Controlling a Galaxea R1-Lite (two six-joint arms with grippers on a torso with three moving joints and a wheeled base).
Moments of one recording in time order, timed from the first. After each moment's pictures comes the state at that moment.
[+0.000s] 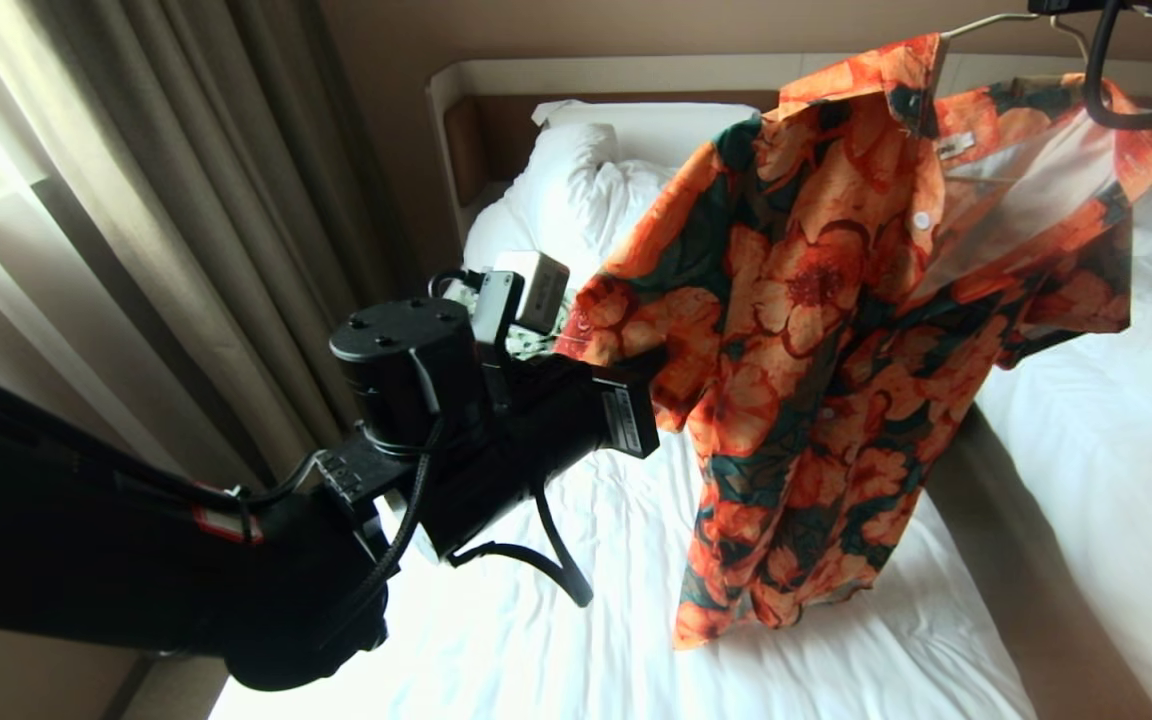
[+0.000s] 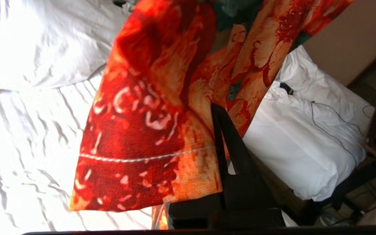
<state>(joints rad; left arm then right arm) -0.79 1.82 -0.87 -1.03 0.02 -0.16 0.31 1.70 -1.97 0.03 -0.26 -0.18</state>
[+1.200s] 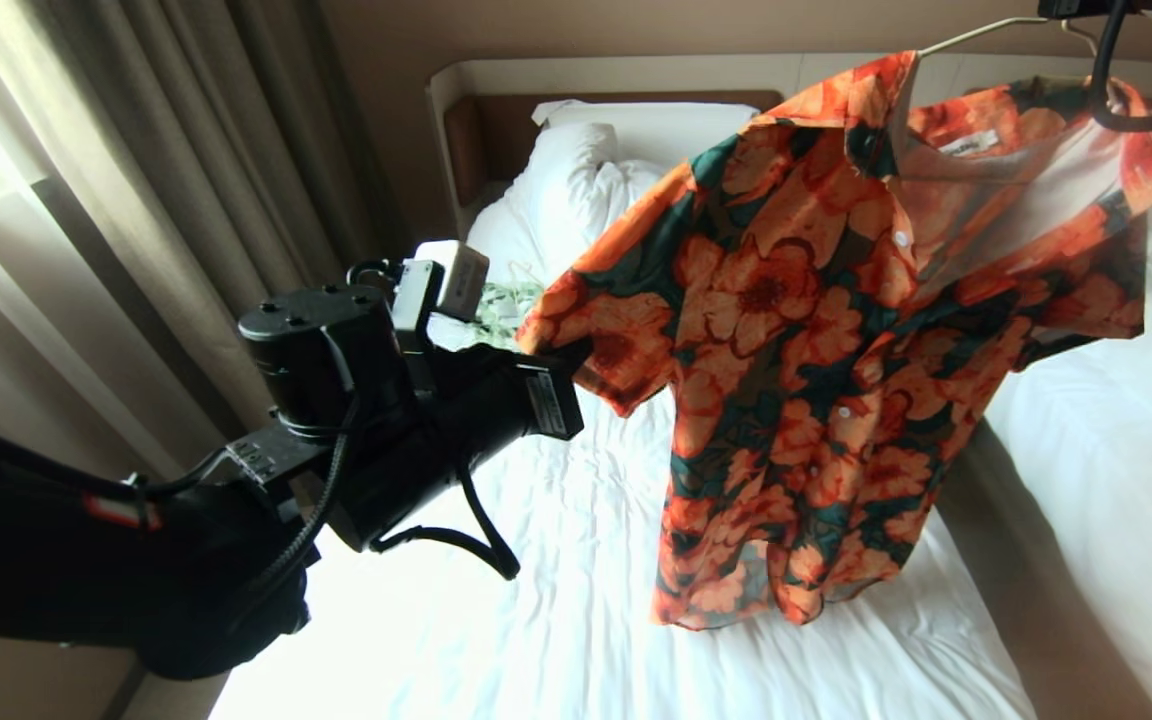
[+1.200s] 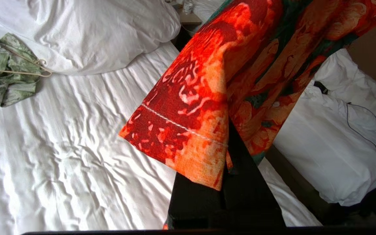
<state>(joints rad) -0.68 1.73 -0.80 -0.96 0.03 -0.16 0.28 1.70 -1.97 0.03 -0.26 -0.19</state>
